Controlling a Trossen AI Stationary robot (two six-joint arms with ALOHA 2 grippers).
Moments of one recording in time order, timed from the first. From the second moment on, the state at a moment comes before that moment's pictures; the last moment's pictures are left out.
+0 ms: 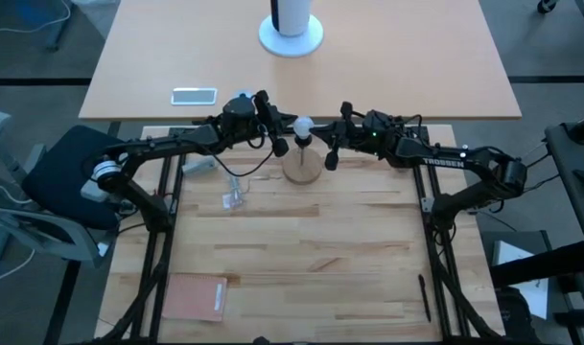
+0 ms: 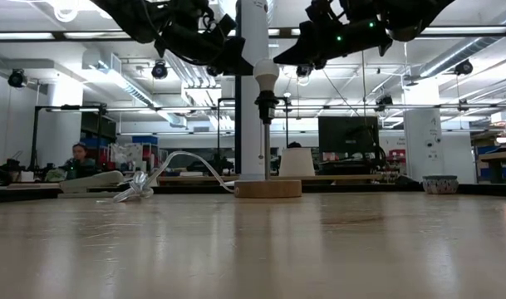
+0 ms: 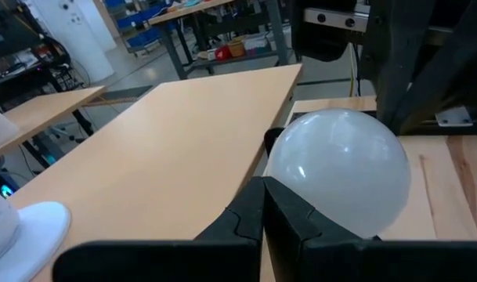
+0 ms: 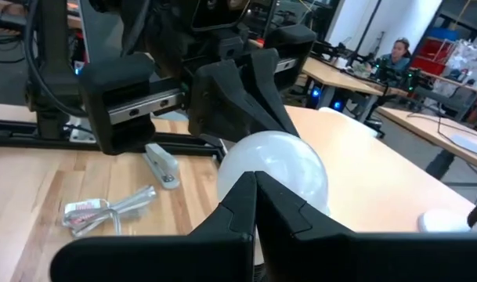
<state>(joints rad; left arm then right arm) 0.47 1.55 1.14 0.22 0.05 0.29 -0.45 1.37 0.90 0.40 -0.11 -0.29</state>
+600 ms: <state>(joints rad) 0.46 1.50 1.13 0.06 -0.03 0.28 -0.49 1.35 0.89 0.32 -0.10 -0.29</state>
